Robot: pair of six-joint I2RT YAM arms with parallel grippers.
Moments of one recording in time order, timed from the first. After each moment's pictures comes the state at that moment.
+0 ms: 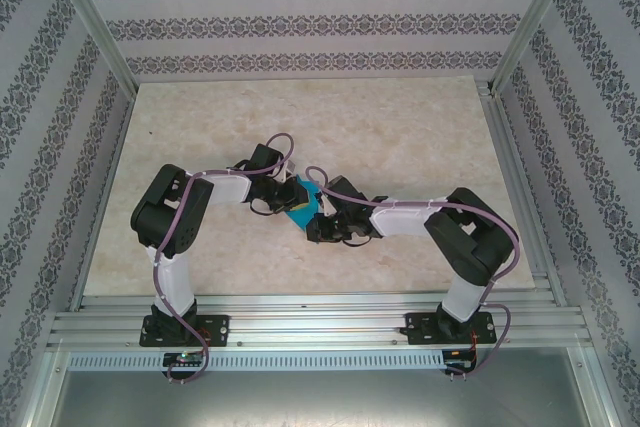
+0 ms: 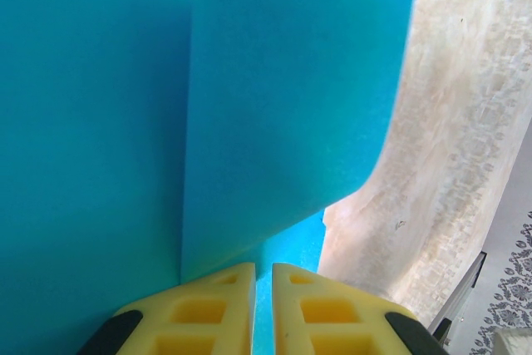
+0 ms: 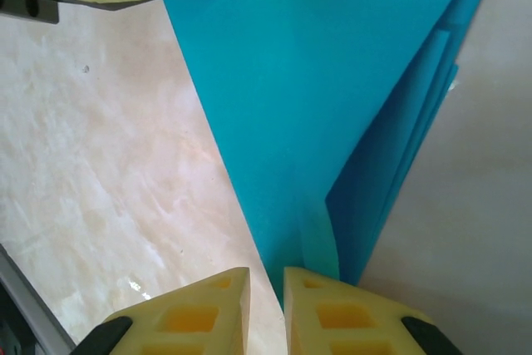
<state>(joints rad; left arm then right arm) -0.45 1.94 1.02 -0.10 0.62 -0.79 0.78 1.74 0.83 -0.07 -0.39 0.66</state>
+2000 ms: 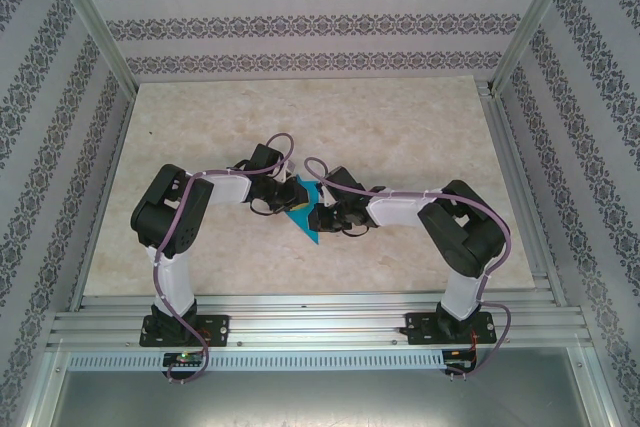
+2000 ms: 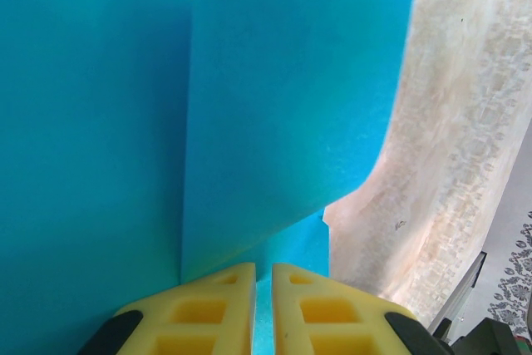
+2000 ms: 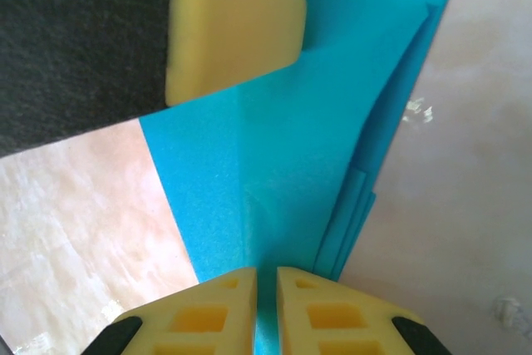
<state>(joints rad) -0.45 1.94 1.02 -0.10 0.62 -0.79 0.73 1.81 0.91 -0.11 -0.35 0.60</state>
